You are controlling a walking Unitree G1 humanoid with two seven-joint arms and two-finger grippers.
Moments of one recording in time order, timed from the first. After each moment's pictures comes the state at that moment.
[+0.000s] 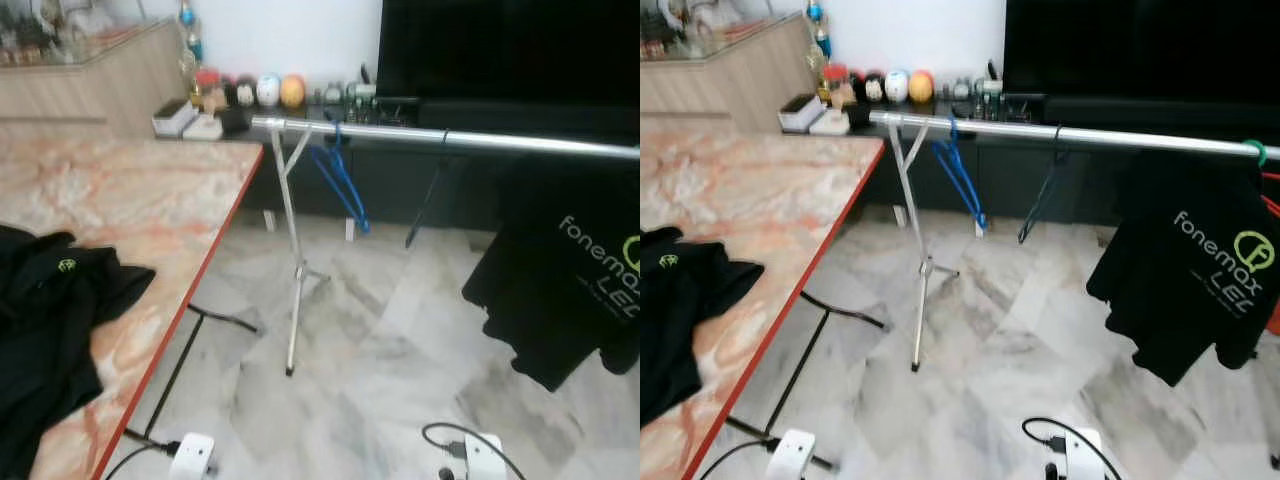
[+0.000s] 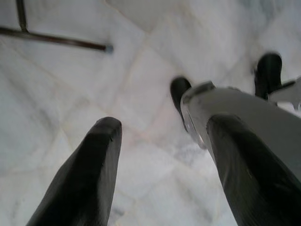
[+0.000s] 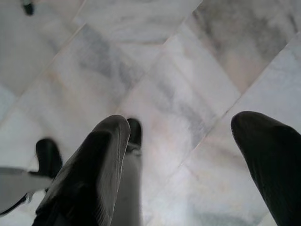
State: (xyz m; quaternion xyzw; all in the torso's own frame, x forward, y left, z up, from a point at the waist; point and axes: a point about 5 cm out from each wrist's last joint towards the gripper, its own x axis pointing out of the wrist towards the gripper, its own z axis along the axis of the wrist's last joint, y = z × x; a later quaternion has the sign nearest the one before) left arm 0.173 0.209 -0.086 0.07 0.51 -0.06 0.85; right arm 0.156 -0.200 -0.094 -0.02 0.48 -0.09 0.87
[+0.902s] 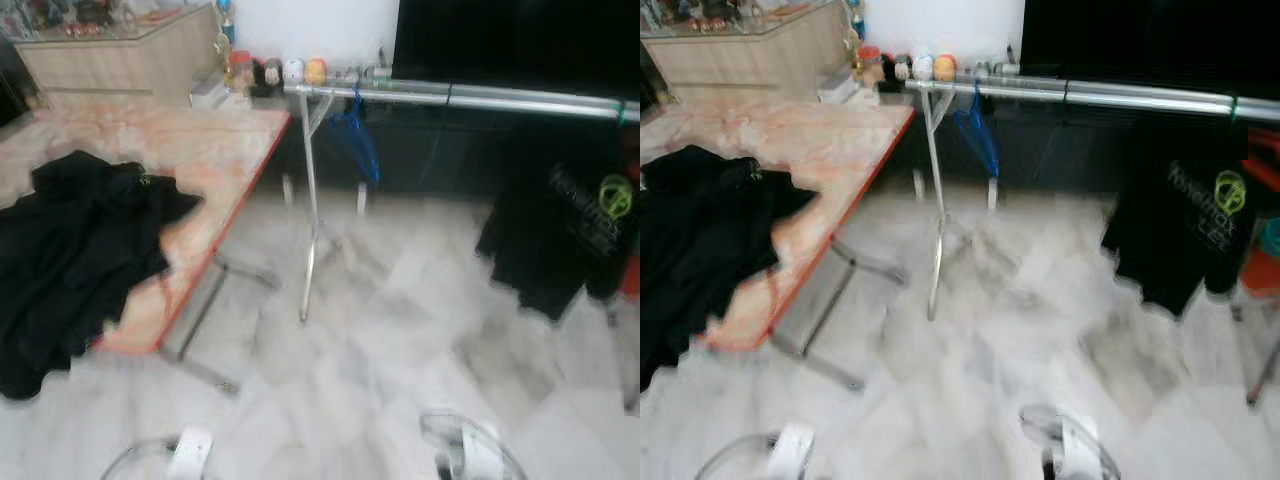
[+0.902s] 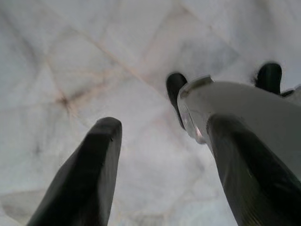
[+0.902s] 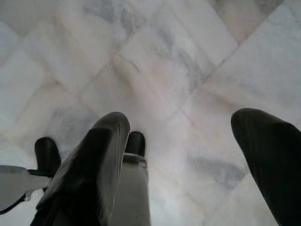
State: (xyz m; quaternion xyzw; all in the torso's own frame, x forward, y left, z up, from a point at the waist) left arm 0.169 0.211 -0.087 0.07 0.52 -0.06 0.85; right arm 0.160 -0.197 -0.093 -0.01 0.47 -0.09 0.88
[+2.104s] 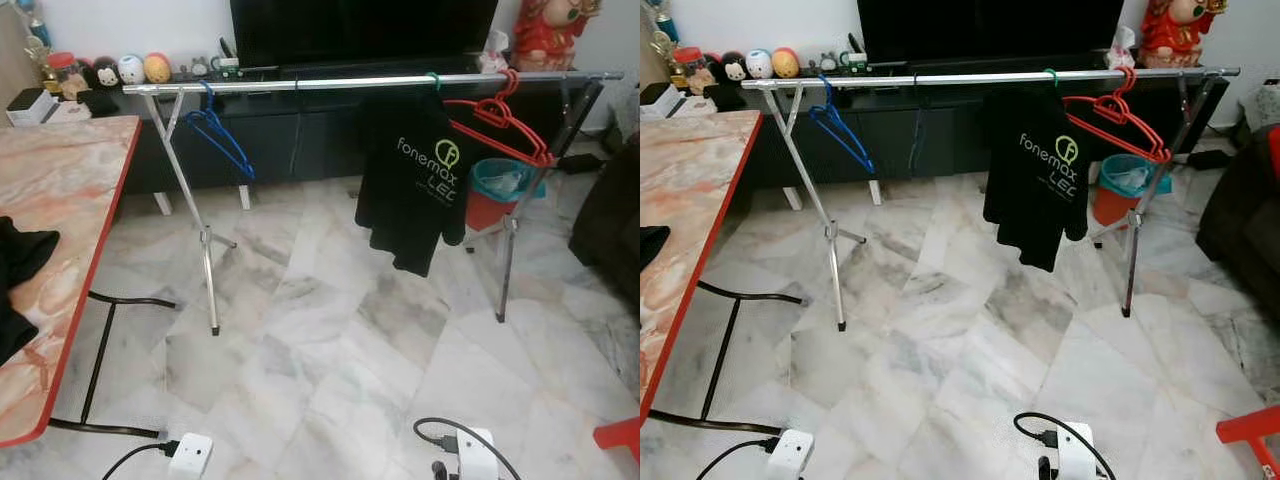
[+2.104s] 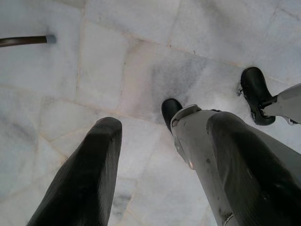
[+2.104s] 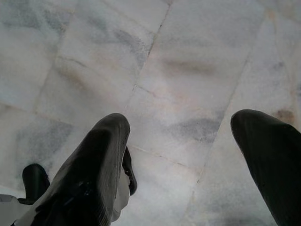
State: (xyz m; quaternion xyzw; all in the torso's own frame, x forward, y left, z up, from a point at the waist) left arm 0.175 0.207 -0.086 0.07 0.51 -0.07 0.85; right arm 0.164 -0.203 -0.090 -0.03 0.47 -0.09 0.88
